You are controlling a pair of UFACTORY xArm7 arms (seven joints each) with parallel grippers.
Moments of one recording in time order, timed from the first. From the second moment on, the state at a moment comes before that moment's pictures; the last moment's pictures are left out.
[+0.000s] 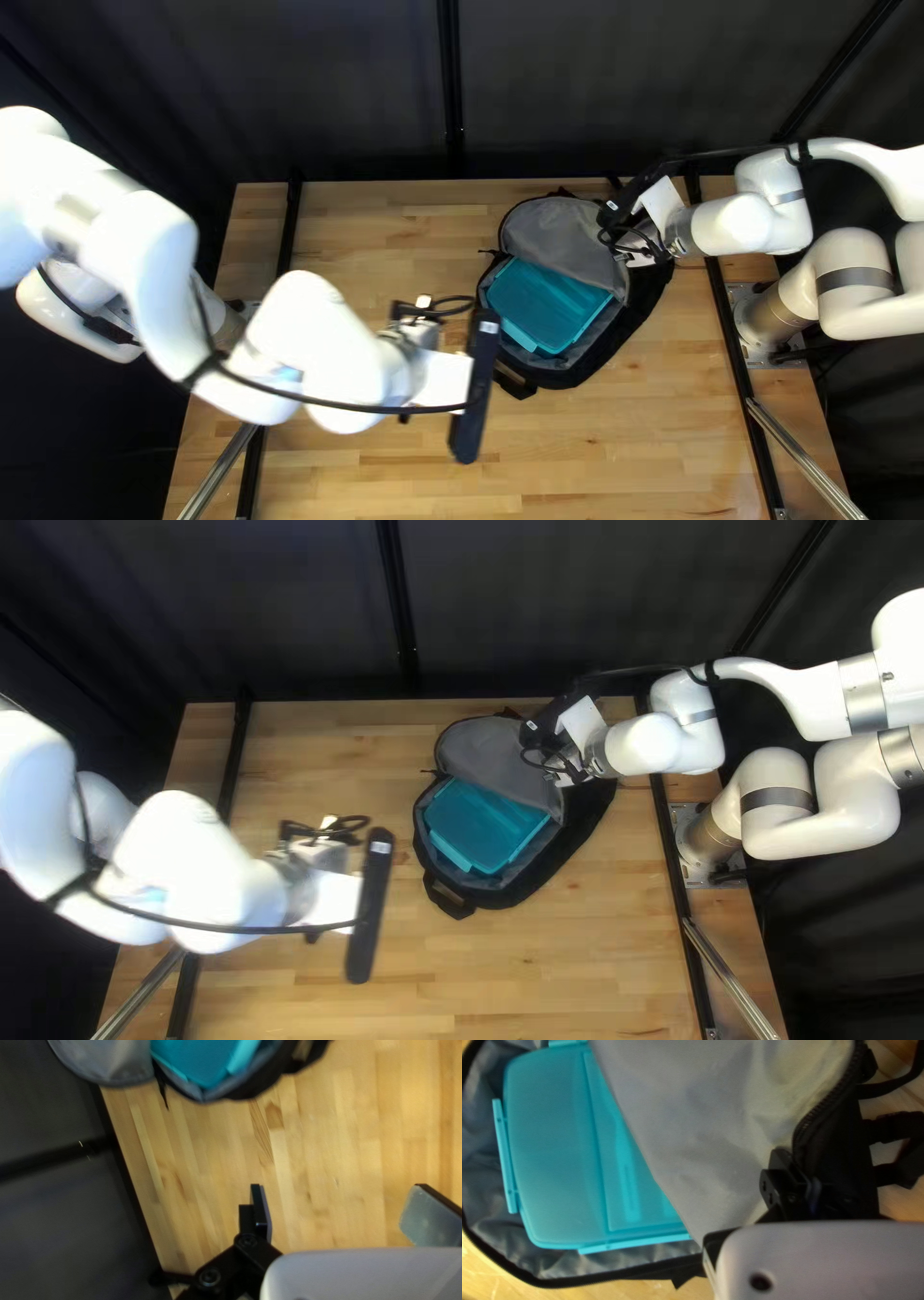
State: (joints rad) left arm 2.48 0.11 -2.98 1.09 0.49 1.24 -0.37; right arm -0.19 -0.69 0.02 0.23 -0.63 0.58 1.17
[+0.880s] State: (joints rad) left arm 2.69 -0.32 -2.92 1.04 0.32 0.54 -0.16; right arm -0.19 -0.69 0.02 0.23 -0.63 0.58 1.17
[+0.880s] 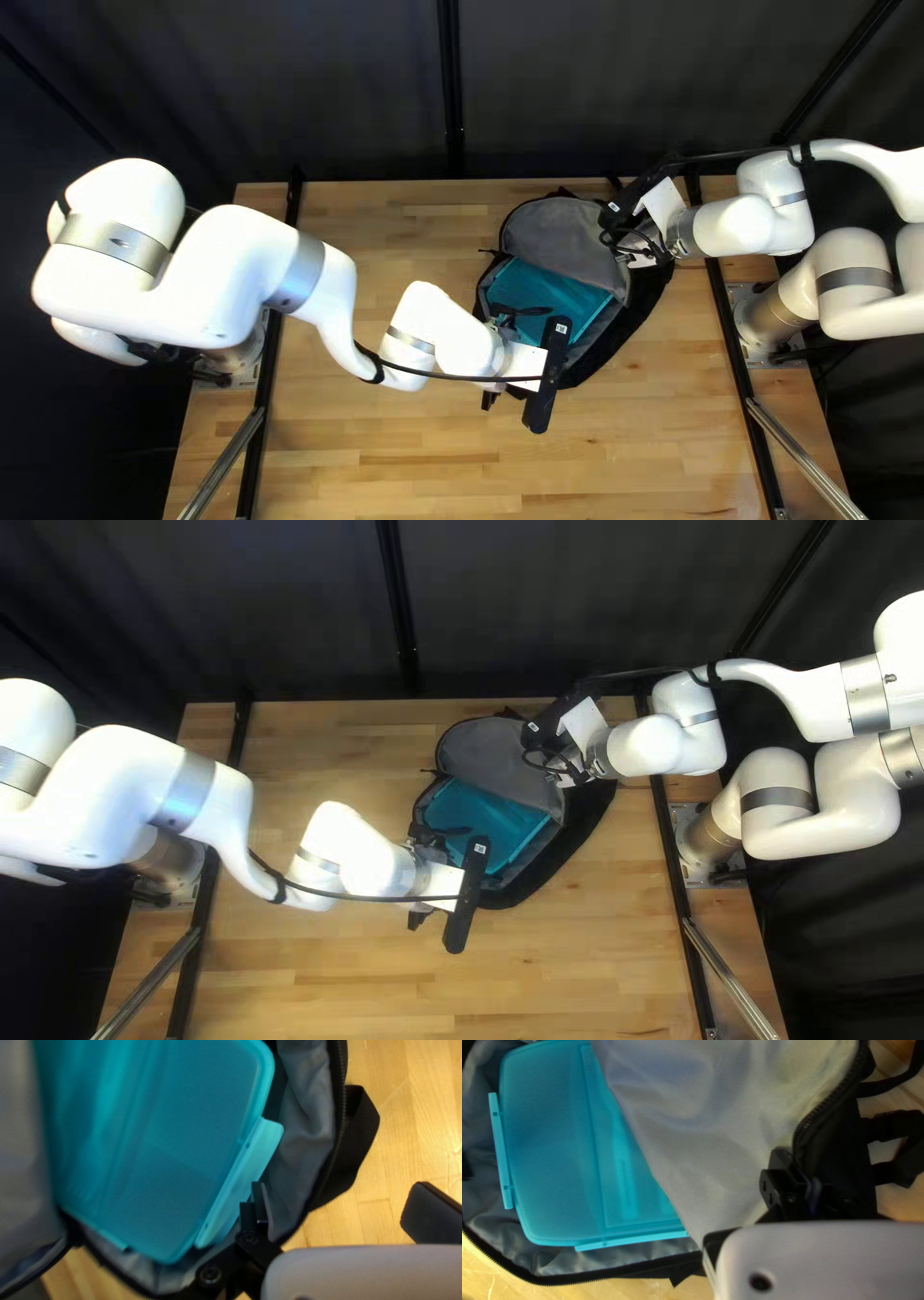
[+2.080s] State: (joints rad) left arm 2.78 -0.41 -3.04 0.99 0.14 0.41 -0.09; right arm -0.19 -0.69 0.02 0.23 -0.63 0.58 1.17
